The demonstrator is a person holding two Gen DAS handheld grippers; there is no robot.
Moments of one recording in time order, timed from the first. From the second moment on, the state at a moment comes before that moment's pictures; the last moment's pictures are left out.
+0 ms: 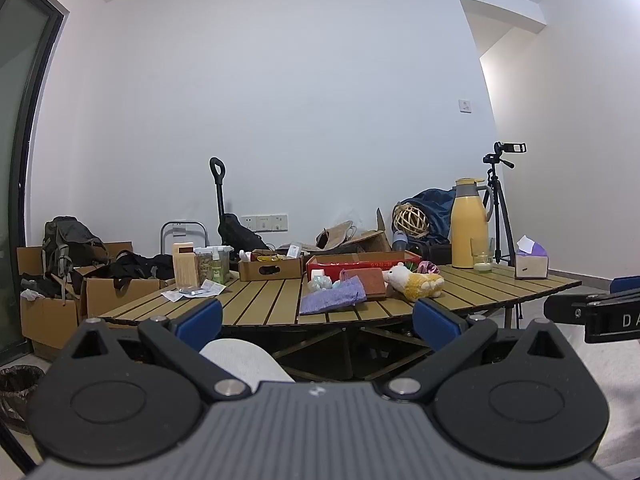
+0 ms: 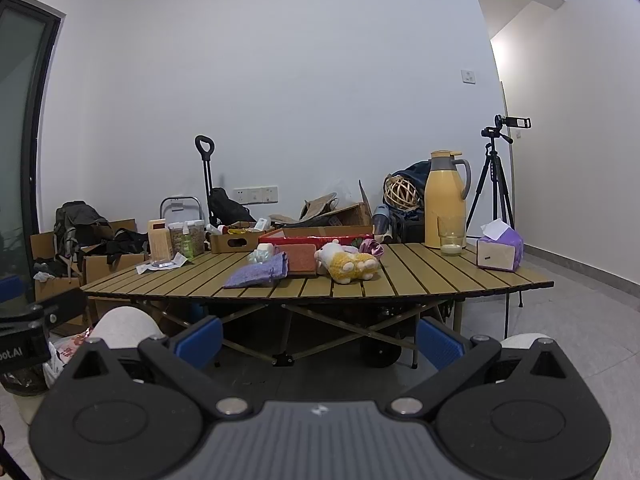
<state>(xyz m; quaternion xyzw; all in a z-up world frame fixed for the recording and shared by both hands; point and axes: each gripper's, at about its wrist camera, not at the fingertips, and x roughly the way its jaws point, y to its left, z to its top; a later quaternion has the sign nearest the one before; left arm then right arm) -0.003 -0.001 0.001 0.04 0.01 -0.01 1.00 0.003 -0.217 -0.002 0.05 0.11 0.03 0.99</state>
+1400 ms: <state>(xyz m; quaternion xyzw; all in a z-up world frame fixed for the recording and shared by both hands) -0.004 0.000 0.003 0.04 0.01 -0.01 1.00 0.005 -0.219 -0.003 0.05 0.11 0.03 0.99</state>
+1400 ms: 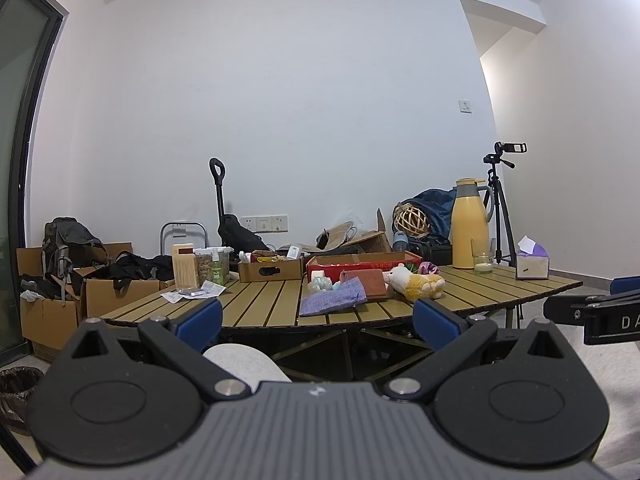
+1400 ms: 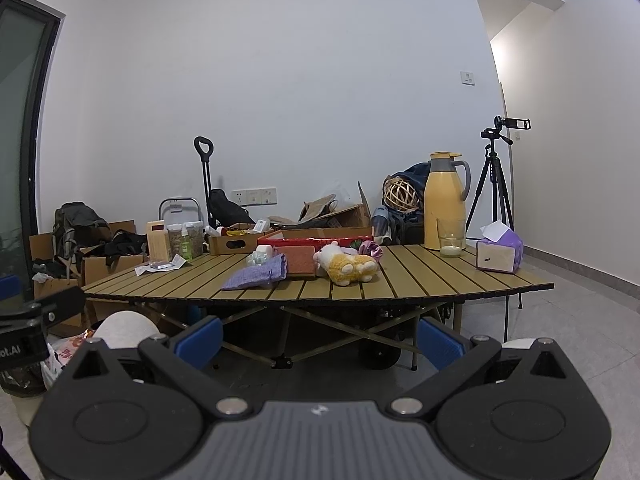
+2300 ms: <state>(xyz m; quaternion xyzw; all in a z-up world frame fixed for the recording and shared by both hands) 0.008 0.003 0.009 0.03 0.02 -0.01 1.00 0.014 -0.218 0.000 0.04 0.10 0.04 0.99</state>
